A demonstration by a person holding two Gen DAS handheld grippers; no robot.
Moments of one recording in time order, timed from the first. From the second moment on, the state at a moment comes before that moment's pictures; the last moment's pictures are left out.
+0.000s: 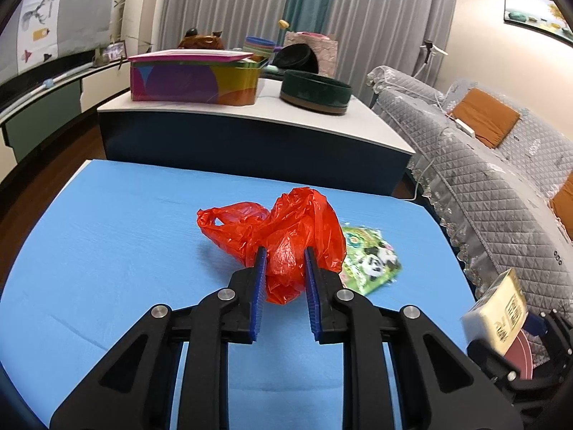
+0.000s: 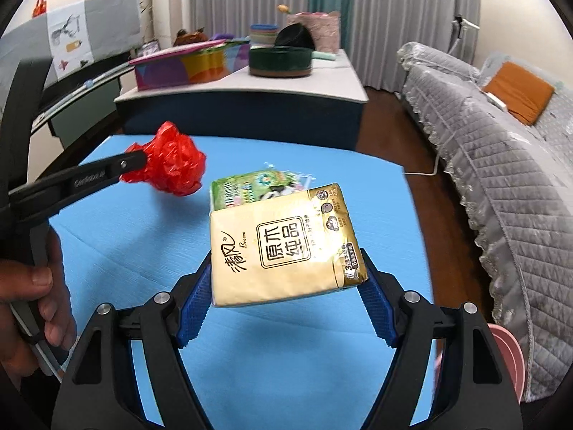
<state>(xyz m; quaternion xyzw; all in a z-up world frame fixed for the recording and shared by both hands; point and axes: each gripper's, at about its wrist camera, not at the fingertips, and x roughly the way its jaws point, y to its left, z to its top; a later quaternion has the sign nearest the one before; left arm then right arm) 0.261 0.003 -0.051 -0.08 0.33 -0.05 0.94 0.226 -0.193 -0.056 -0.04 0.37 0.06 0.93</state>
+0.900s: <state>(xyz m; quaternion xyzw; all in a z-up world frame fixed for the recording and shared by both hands) 0.211 -0.095 -0.028 -0.02 0.30 -0.15 0.94 0.166 -0.290 -0.010 0.03 0.32 -0.05 0.95</state>
